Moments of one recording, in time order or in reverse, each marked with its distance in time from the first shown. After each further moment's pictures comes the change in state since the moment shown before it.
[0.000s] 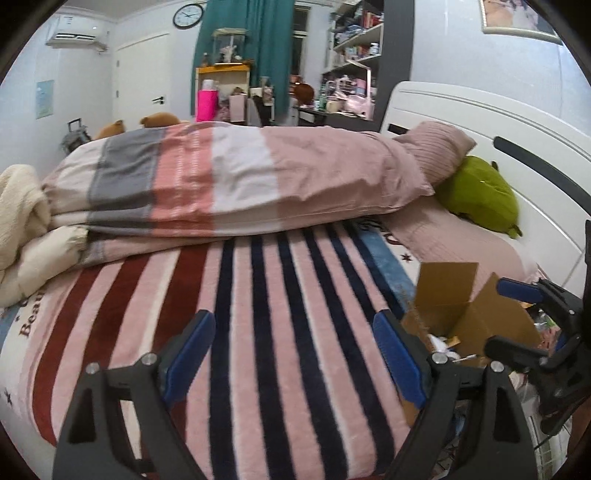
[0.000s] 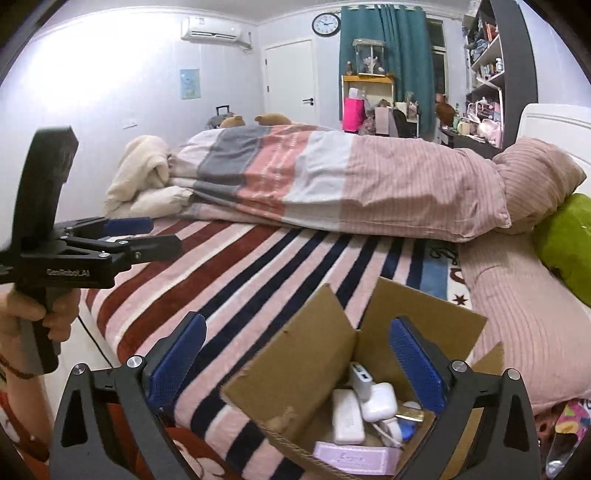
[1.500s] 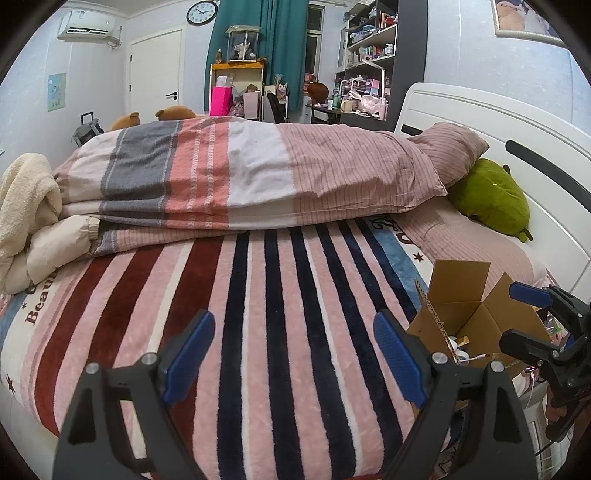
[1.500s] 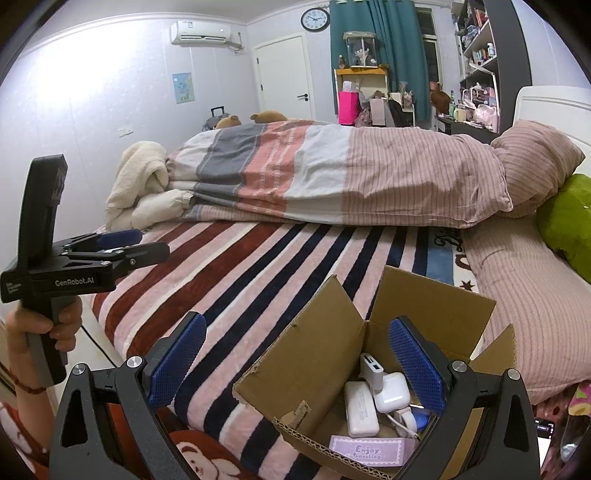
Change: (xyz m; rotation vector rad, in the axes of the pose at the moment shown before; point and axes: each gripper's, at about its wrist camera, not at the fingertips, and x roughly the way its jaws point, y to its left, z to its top) left arm 0.001 0.011 -0.006 -0.011 0.009 0.018; right arm 0.000 0.002 -0.002 0.053 0.008 0.001
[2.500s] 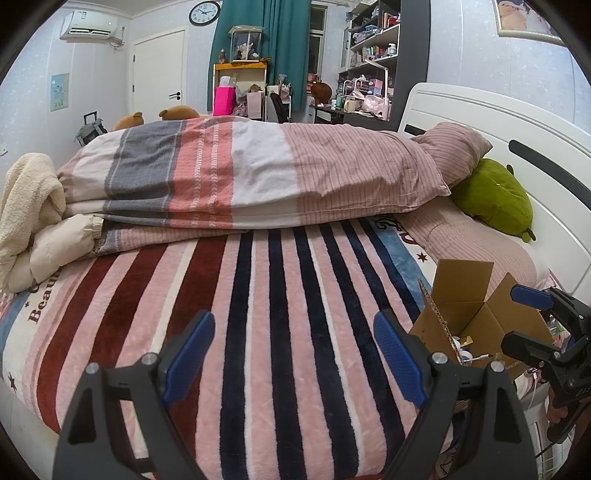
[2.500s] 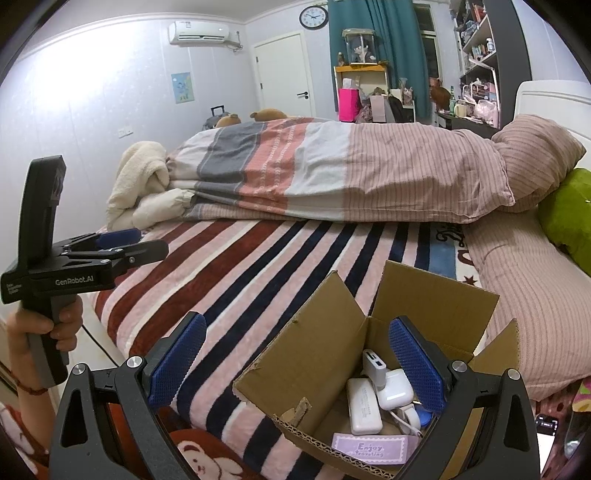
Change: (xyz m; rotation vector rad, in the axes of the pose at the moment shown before) left arm 0.001 0.002 -0.001 -0.002 0.001 0.005; right arm 0.001 0.003 -0.006 0.009 0.005 0.003
